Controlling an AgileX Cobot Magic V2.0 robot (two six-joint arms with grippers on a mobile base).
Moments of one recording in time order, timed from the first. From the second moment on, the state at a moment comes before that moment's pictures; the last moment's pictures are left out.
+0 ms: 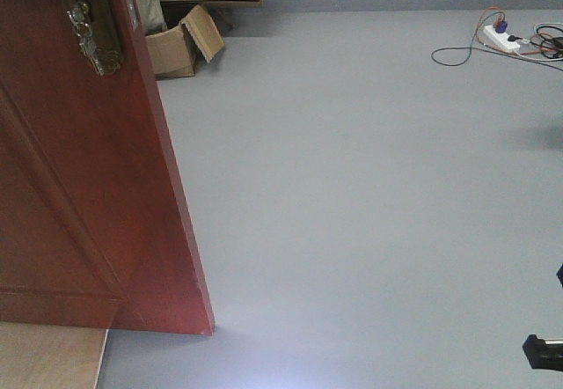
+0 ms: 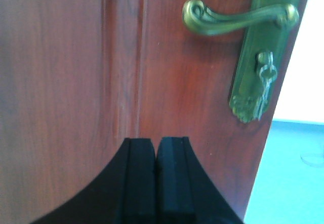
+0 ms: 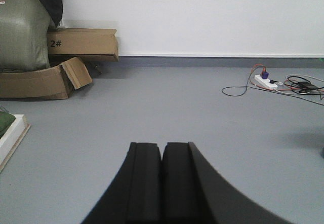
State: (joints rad) left arm 0.05 0.29 -0.22 -0.02 0.03 -0.13; right arm -0.01 -0.01 0.03 0.02 0.28 -0.05
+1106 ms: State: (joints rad) left arm -0.02 -0.01 0.03 0.06 0.15 -0.15; right arm -0.01 -0.01 0.03 0.02 0.28 -0.05
